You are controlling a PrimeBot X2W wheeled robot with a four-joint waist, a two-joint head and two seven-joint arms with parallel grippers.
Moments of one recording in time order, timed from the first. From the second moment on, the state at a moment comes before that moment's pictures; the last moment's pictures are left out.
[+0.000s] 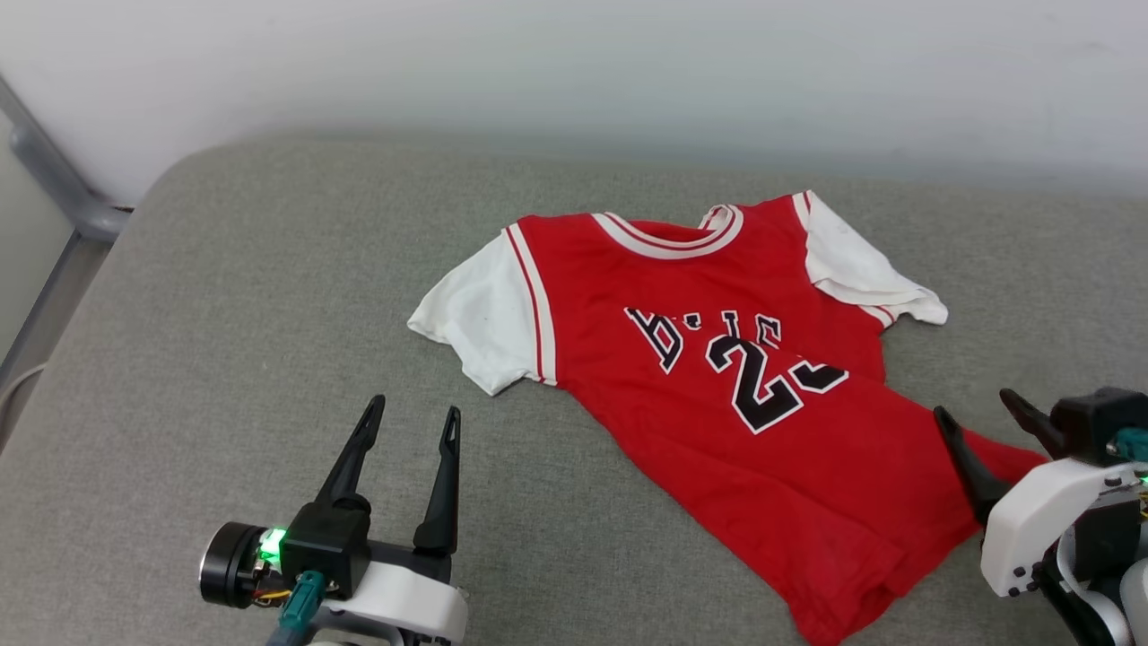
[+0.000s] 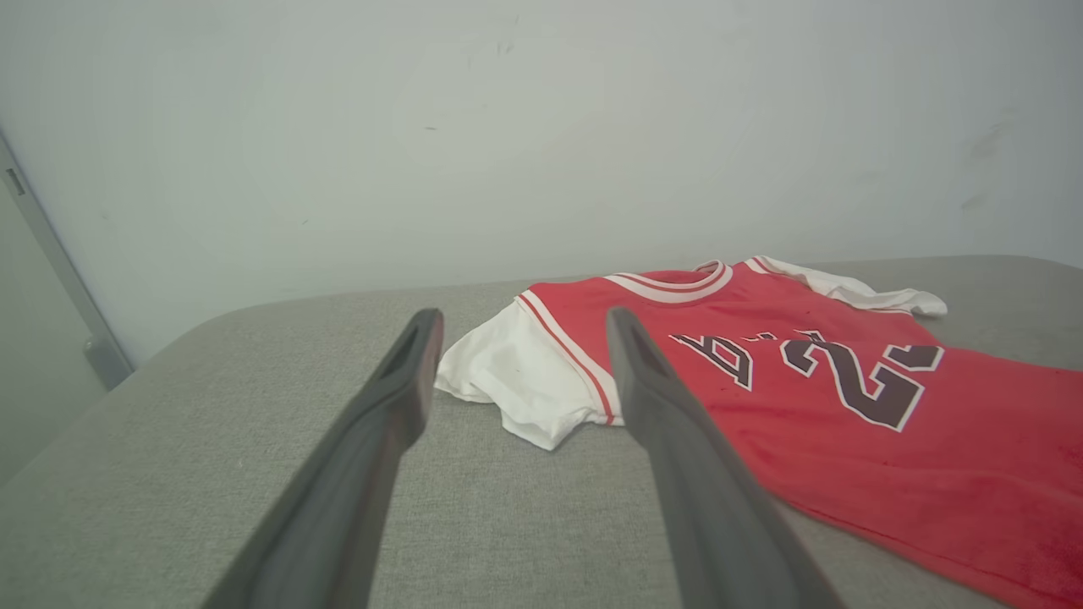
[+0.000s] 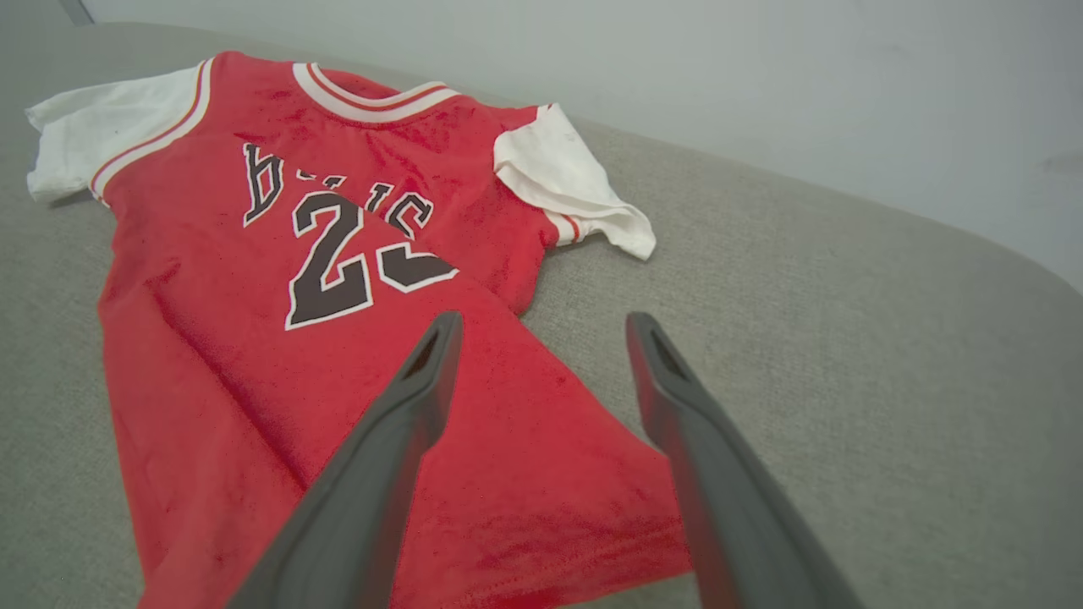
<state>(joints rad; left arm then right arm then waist) -0.01 0.06 -0.14 0.02 -0.04 -0.03 -0.26 -0.13 -0.35 0.06 0.13 0.27 0.13 0.16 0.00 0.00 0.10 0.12</state>
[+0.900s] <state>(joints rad) -0.08 0.05 -0.17 0.05 -0.03 -0.02 -0.26 -0.26 -0.52 0.24 0.32 0.54 0.13 0.66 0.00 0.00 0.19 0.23</state>
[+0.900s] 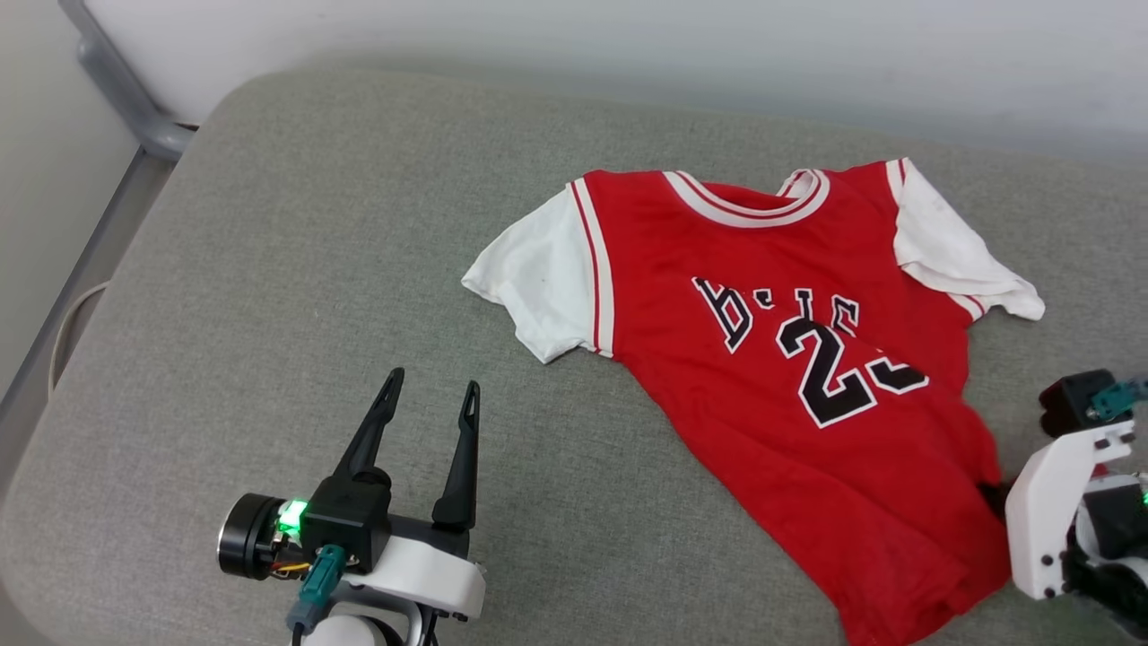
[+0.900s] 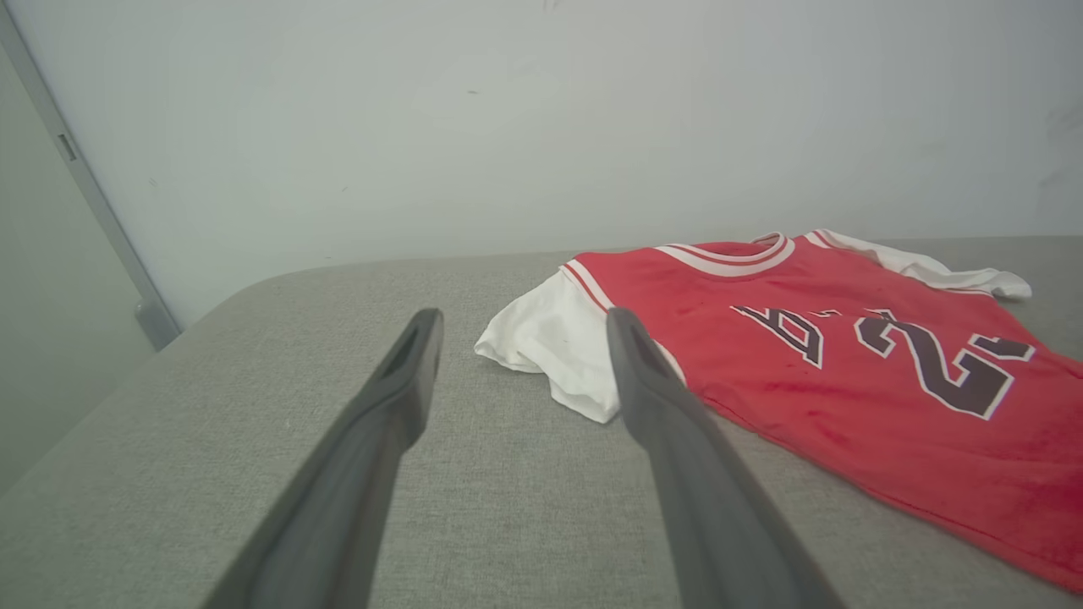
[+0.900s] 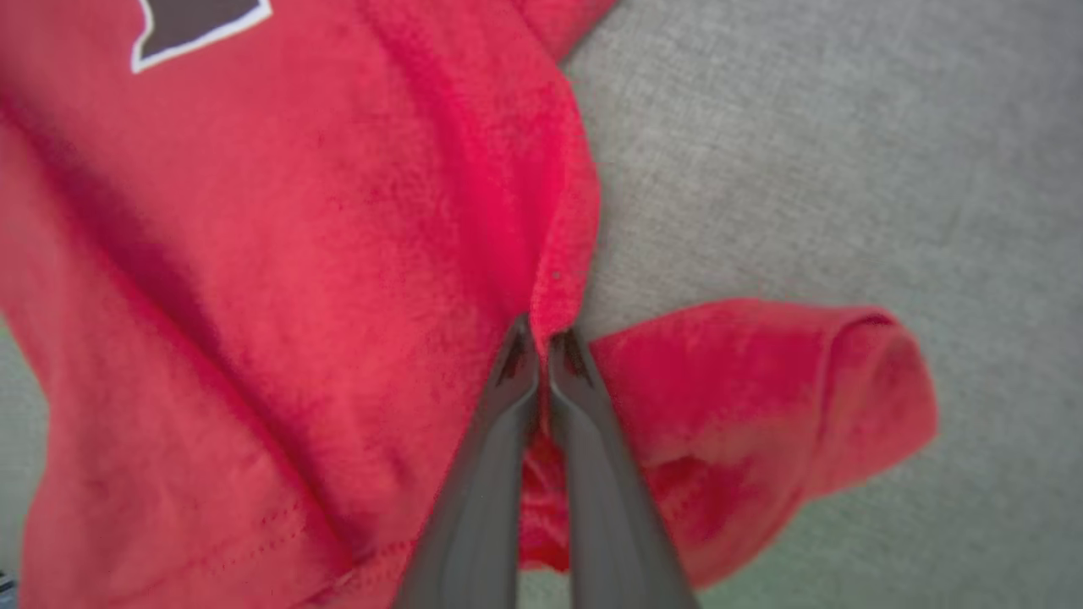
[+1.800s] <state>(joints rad) 0.00 0.05 -0.15 0.06 -0.03 -0.03 -0.26 0.06 -0.41 0.31 0.01 0.69 0.13 0.80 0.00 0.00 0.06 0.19</state>
